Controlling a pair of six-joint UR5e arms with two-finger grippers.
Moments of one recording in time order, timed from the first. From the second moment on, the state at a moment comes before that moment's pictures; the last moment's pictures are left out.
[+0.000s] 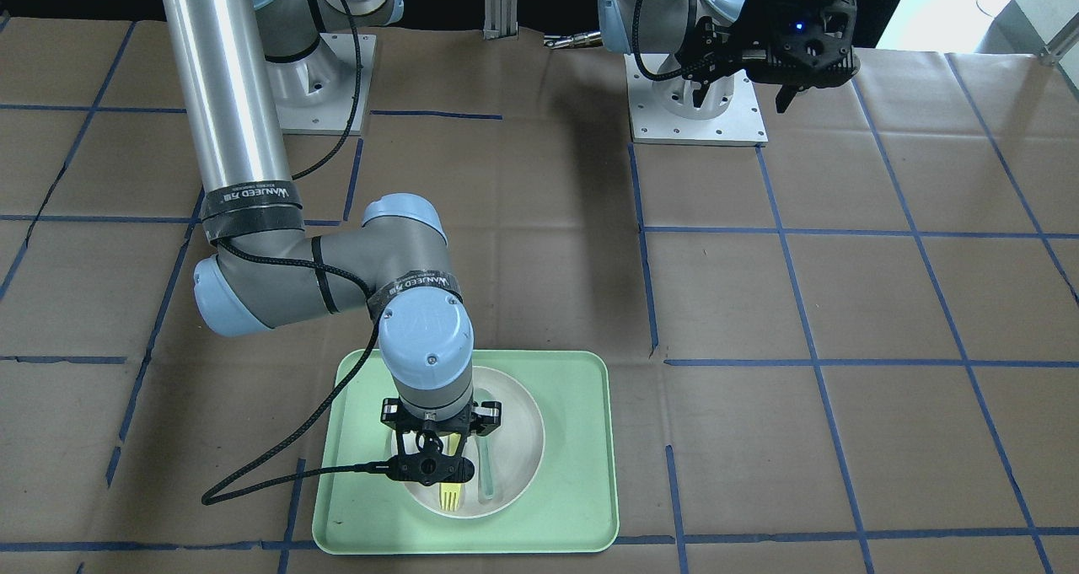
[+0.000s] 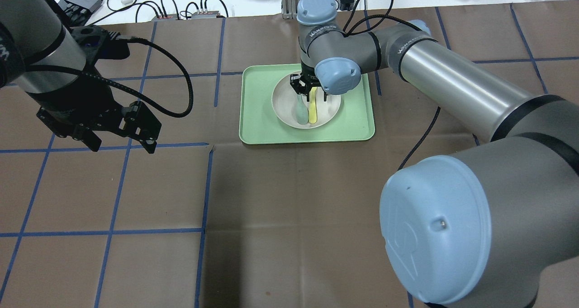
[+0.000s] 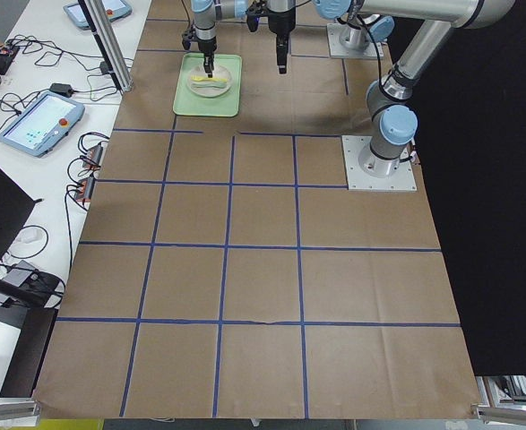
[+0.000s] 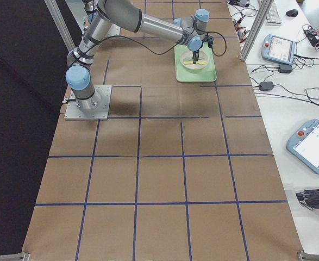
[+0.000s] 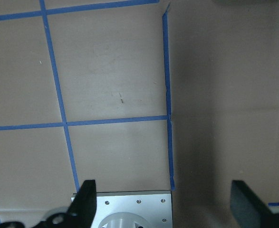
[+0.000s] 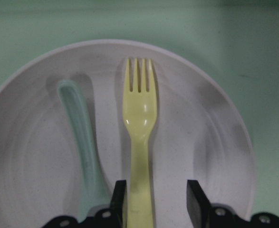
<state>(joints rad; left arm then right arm) -1.53 -1.39 -1.67 -1.76 1.60 0.11 1.84 -0.87 1.35 -2.07 -1.60 0.31</state>
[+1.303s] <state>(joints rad) -1.58 -1.47 -1.60 -1.76 1.58 0.05 1.85 -0.84 1.35 -2.09 -1.60 0.31</state>
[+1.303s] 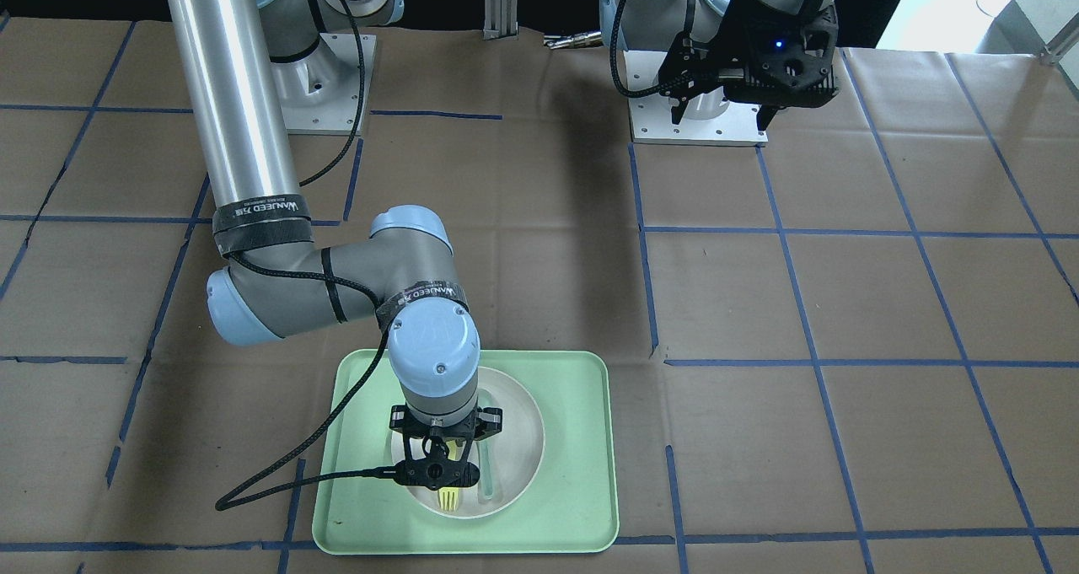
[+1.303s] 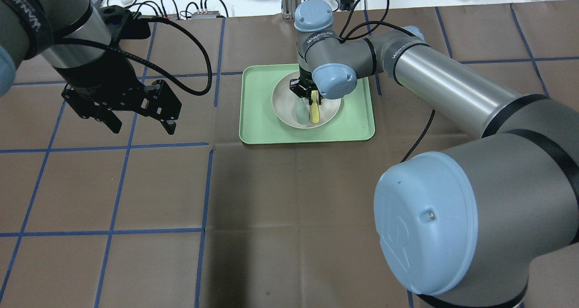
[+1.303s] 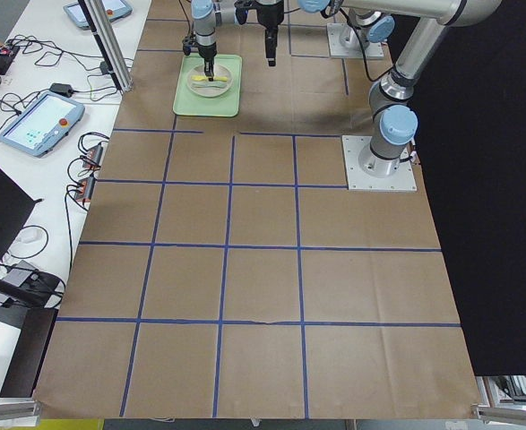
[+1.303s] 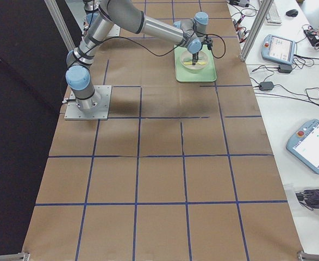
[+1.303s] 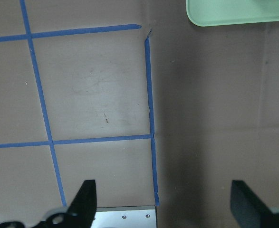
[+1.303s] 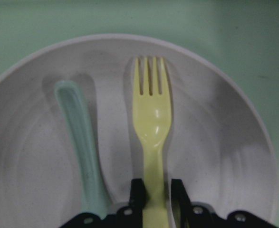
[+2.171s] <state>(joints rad) -1.58 -1.47 -1.60 -1.76 1.57 0.05 1.85 -0.85 1.34 -2.09 -1.60 0.31</state>
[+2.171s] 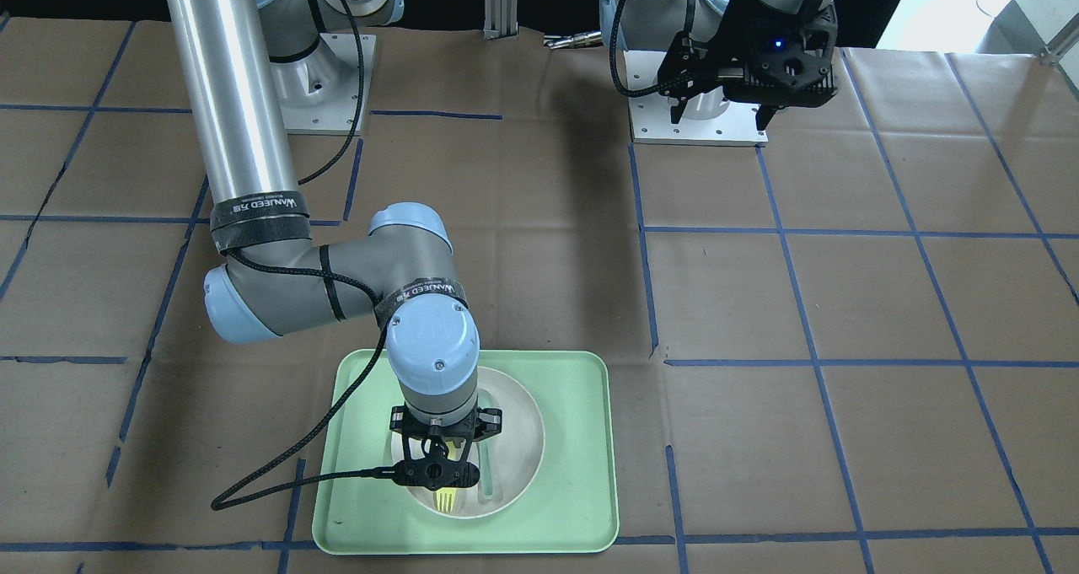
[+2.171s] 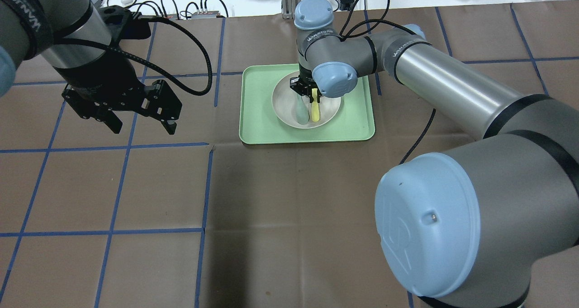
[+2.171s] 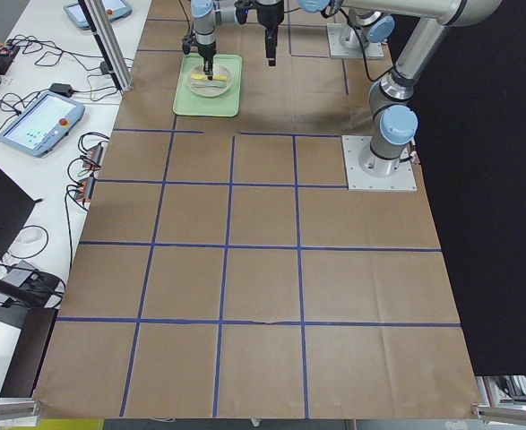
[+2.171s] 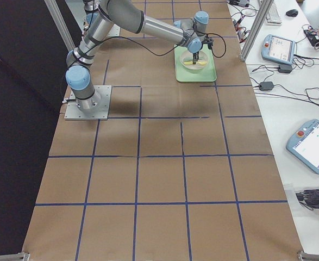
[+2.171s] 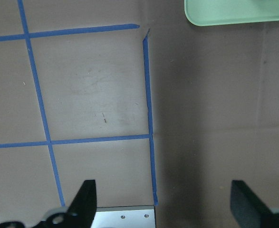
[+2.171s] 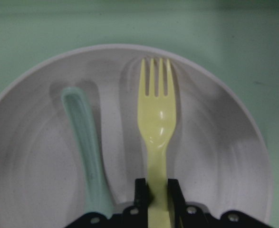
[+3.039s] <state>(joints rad) -1.59 -1.46 -1.60 -1.76 1.57 0.05 1.80 -0.93 1.30 -1.95 -1.61 0.29</state>
